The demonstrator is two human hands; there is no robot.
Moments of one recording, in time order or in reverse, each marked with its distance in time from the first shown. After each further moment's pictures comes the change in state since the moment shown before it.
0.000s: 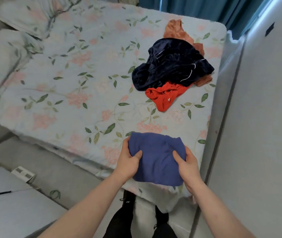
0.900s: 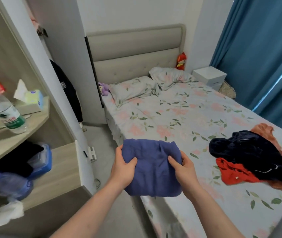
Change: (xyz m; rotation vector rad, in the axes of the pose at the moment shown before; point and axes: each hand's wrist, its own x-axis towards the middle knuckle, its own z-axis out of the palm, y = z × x) left_hand -0.306 -0.015 -0.243 -0.428 0.792 0.129; right_hand -0.273 -0.129 0.200 -0.215 -0.694 -0.376
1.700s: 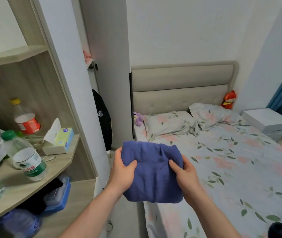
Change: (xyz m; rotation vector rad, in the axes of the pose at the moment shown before) left_hand 0.220 0.124 -0.068 -0.084 0.308 0.128; right_hand 0.239 -0.137 0.158 0.035 -0.285 -0.123
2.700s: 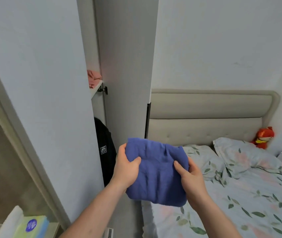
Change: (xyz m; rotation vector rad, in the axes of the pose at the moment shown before) left_hand 0.408 0.070 -0.006 -0.052 0.087 0.083; right_hand 0.364 -0.086 0.173 -0.019 -0.043 -0.092
